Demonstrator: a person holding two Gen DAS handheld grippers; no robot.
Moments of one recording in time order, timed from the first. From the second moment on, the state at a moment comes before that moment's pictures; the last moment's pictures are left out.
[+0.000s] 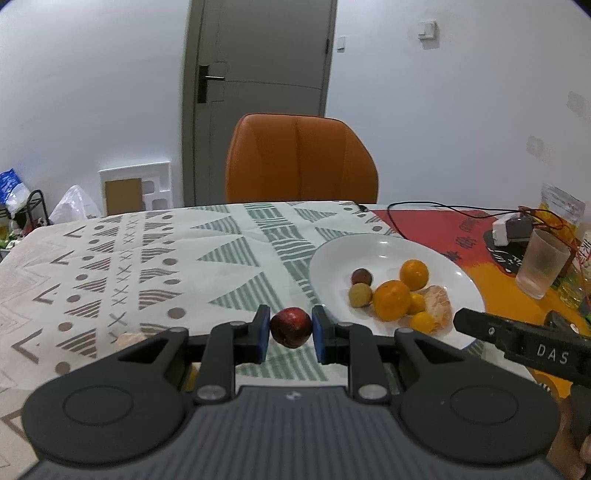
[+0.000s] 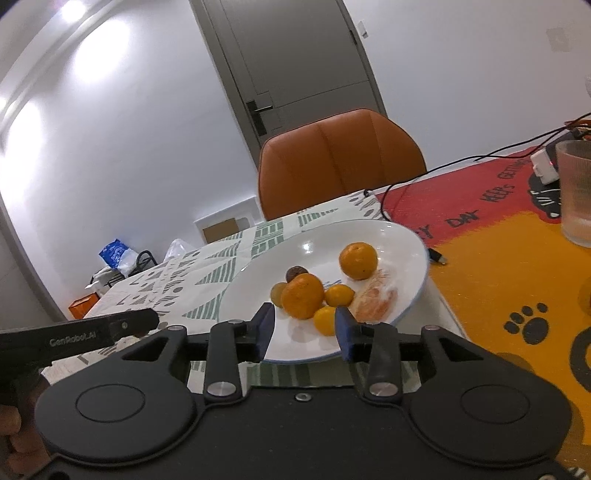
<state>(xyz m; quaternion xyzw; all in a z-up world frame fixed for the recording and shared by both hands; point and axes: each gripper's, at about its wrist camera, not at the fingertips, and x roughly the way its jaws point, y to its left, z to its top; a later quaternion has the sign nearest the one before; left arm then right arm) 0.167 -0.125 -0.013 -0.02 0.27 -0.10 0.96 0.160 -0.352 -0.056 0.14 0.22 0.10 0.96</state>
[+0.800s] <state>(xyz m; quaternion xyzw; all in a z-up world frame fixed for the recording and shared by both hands) 0.185 -0.169 0.016 0.02 0.24 -0.12 0.96 0.149 -0.373 -0.048 0.14 0.22 0.10 0.96</state>
